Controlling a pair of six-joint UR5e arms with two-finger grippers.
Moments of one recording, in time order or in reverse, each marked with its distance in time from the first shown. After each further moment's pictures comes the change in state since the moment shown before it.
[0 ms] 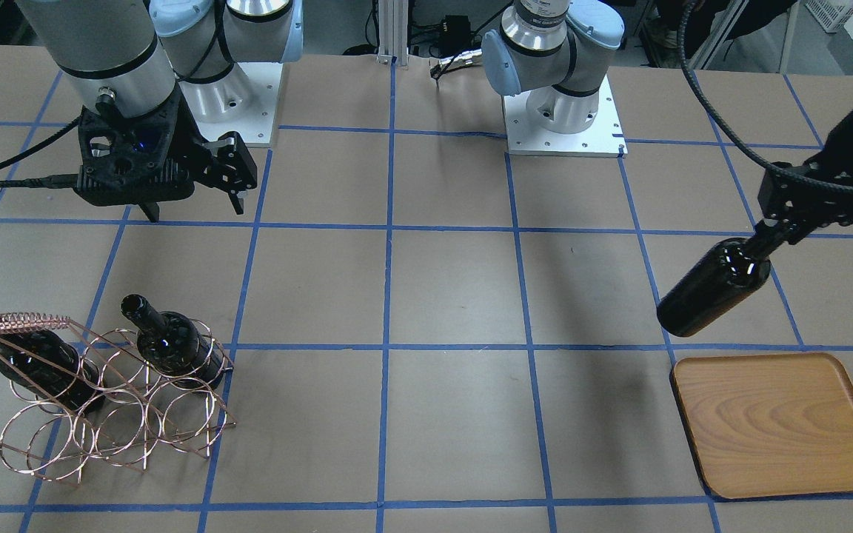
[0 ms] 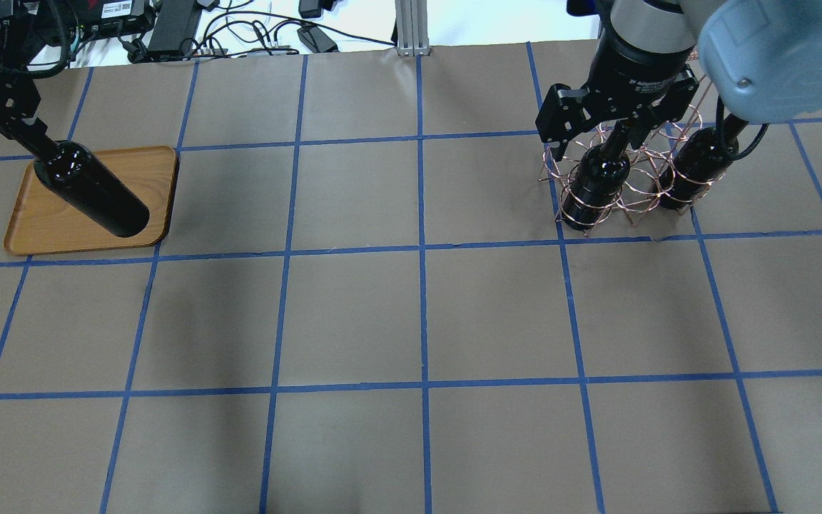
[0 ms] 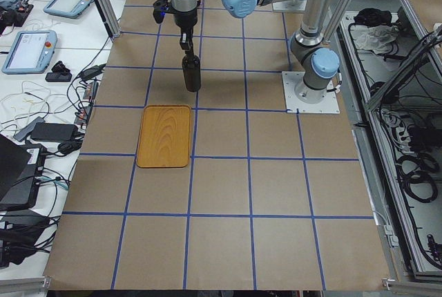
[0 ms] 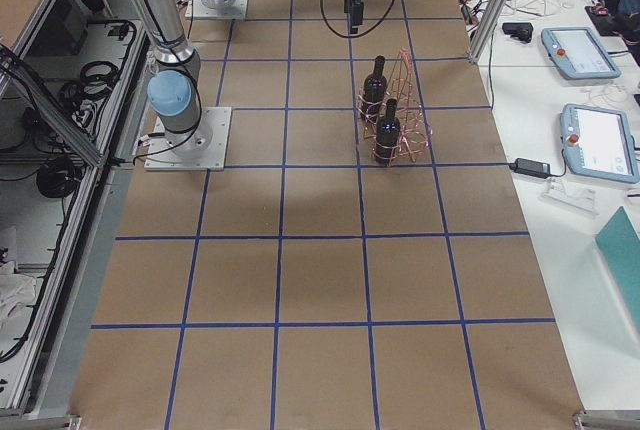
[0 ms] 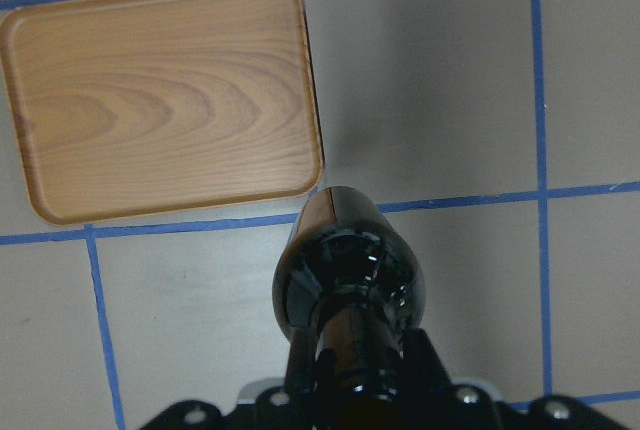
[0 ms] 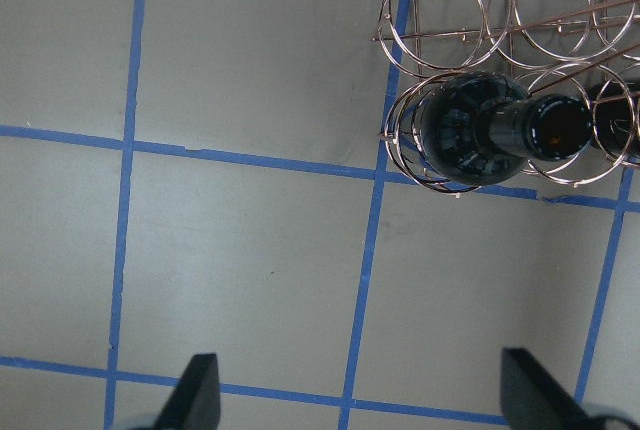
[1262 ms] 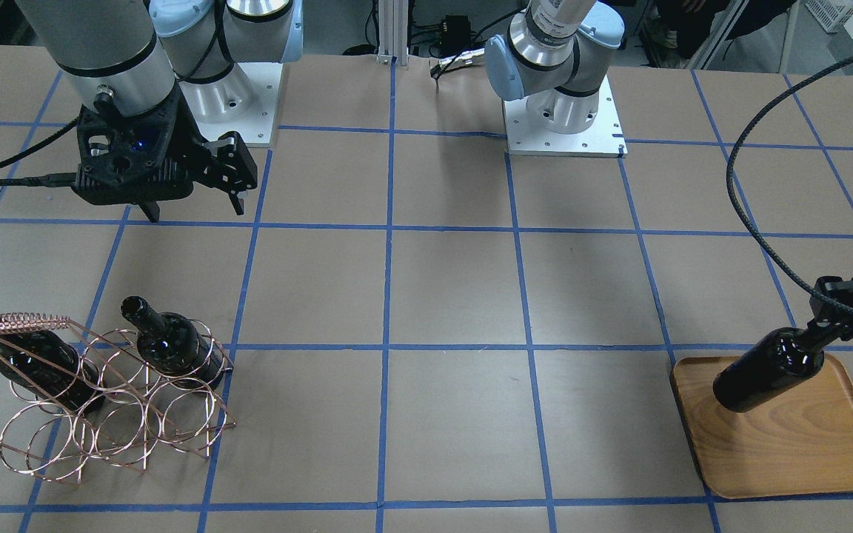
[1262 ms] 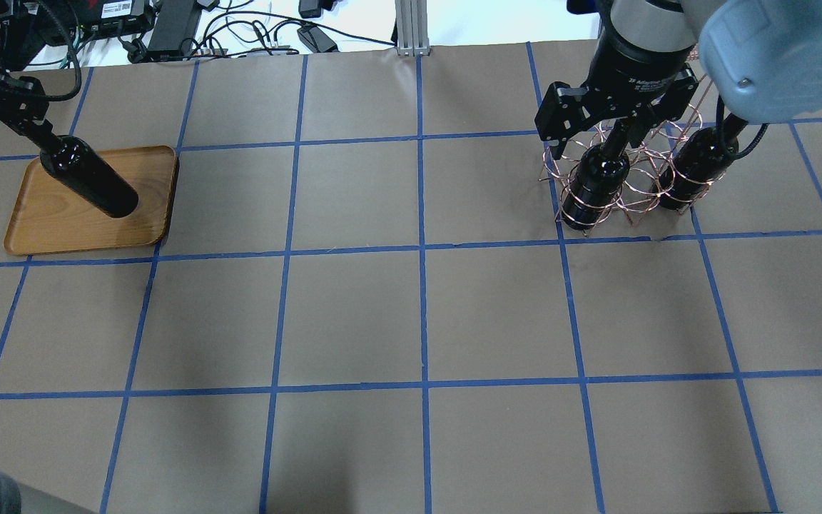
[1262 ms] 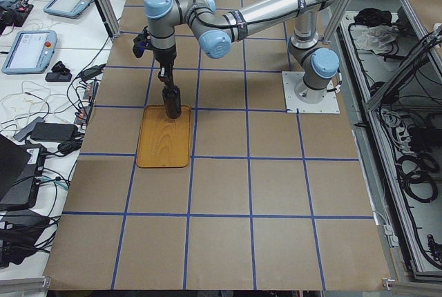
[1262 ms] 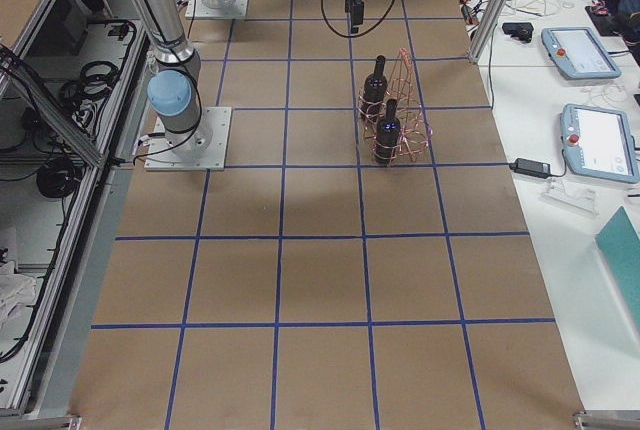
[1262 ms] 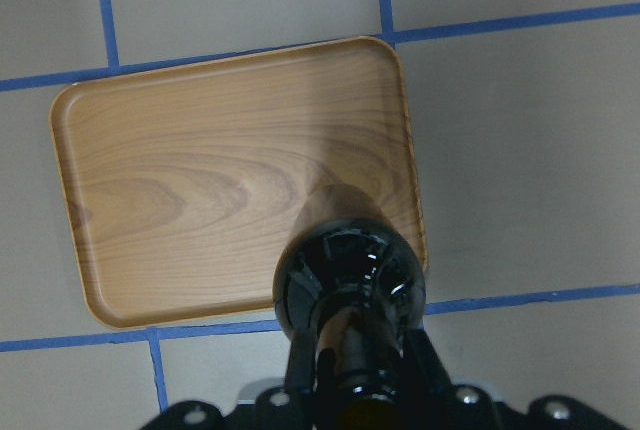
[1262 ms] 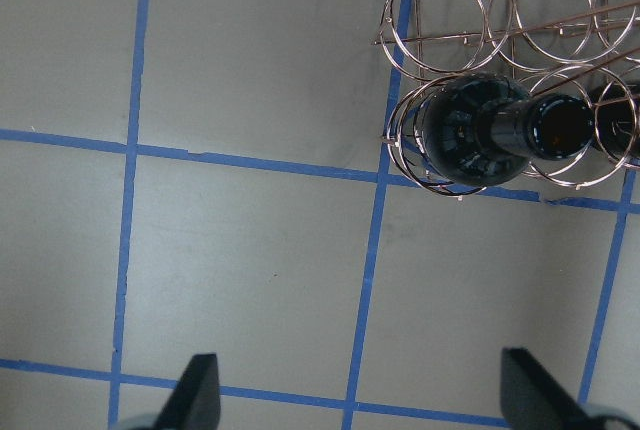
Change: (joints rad) left arm 0.052 -0.169 0.005 0.205 0.014 0.079; right arm 0.000 0.000 0.000 -0.002 0.006 0.002
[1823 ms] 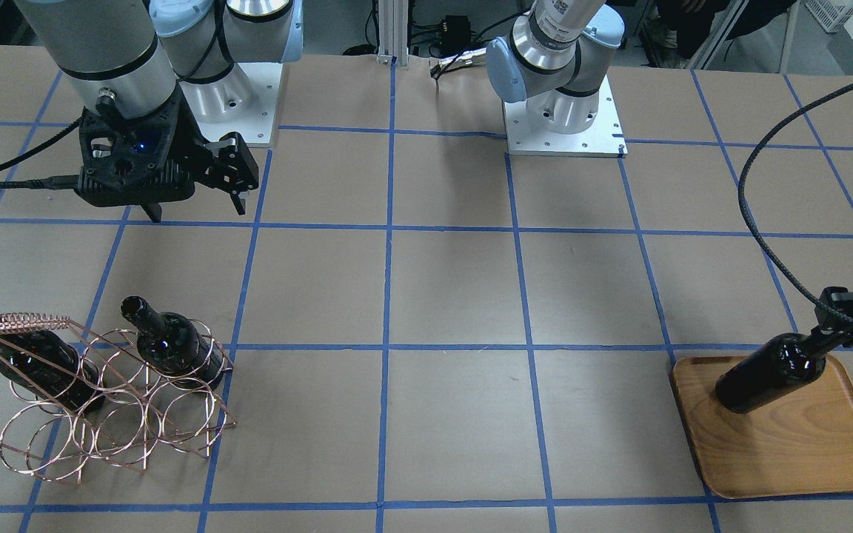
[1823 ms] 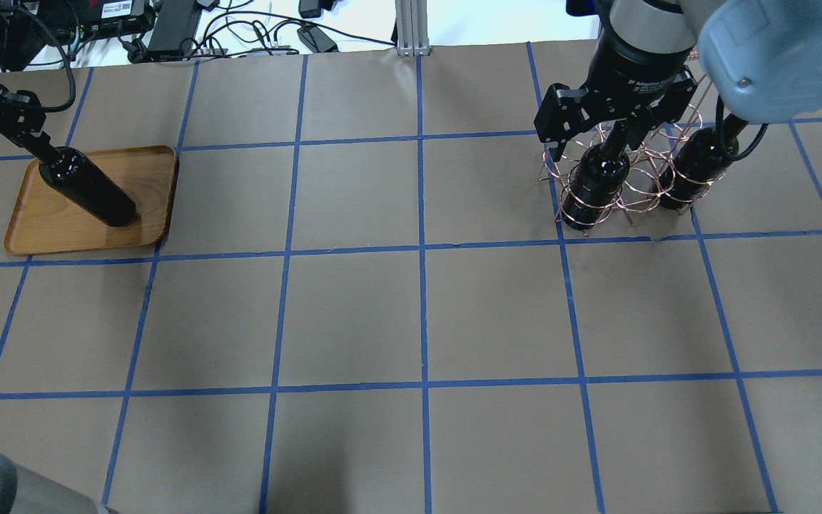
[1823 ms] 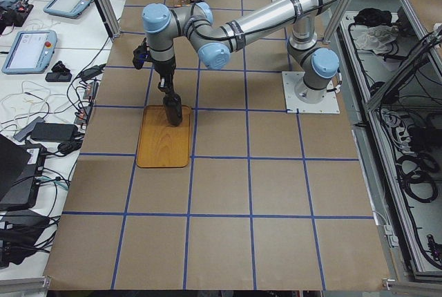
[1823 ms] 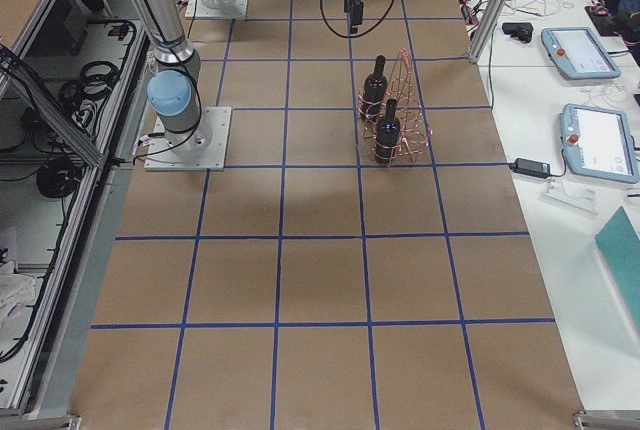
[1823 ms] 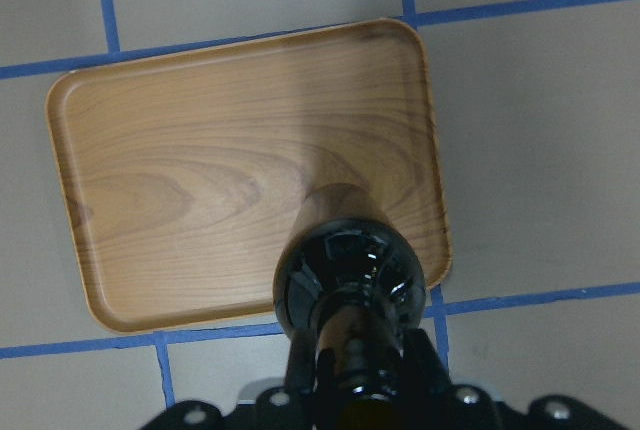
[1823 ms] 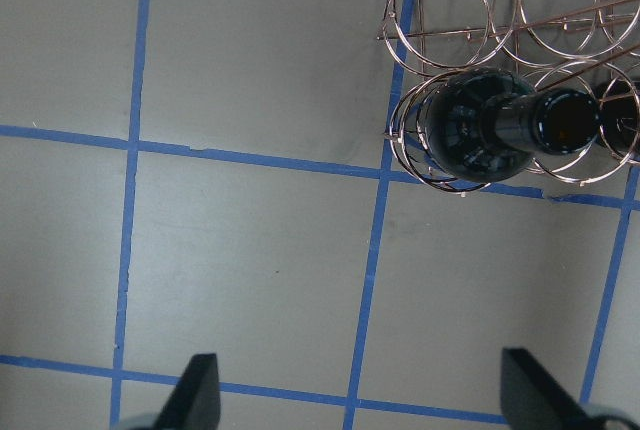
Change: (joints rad) left arm 0.027 -0.040 -0.006 0.022 -0.007 0.029; right arm 0.000 0.000 0.001 0.003 0.001 0.000
